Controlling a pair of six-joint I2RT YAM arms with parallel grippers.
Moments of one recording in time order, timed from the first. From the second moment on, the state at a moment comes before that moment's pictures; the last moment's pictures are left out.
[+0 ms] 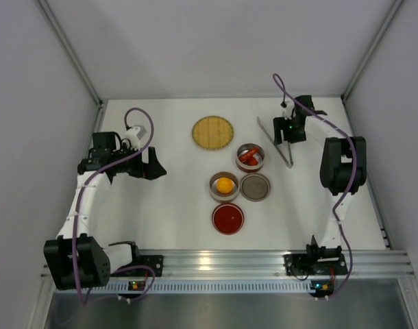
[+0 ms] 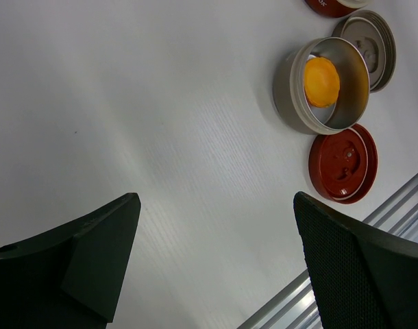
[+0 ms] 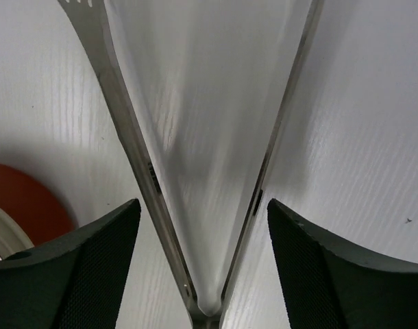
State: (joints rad) left arm 0.08 1.18 0.98 -0.68 0.68 0.15; right arm 0.06 2.08 1.57 -0.55 -0.18 -0.08
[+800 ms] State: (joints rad) left arm 0.08 1.13 1.05 -0.91 0.76 0.37; right arm 0.07 1.34 1.43 -0.96 -0.55 -0.75
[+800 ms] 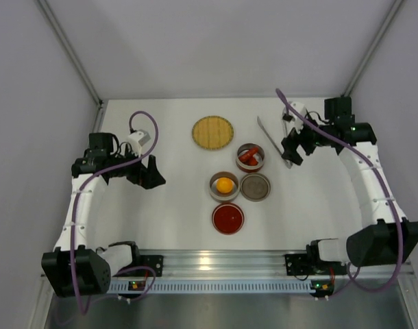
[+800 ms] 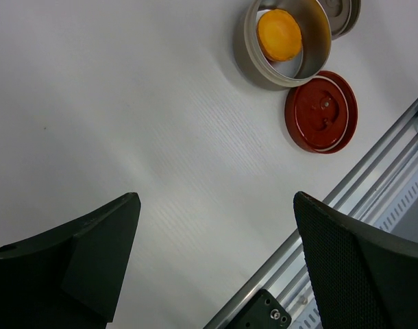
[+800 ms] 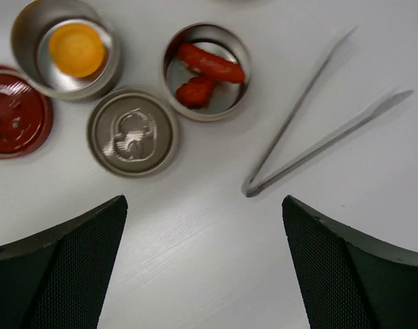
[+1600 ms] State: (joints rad) left arm 0.08 1.19 1.05 -0.95 0.86 0.40; right arm 0.51 1.44 0.91 -0.71 -0.38 -1.11
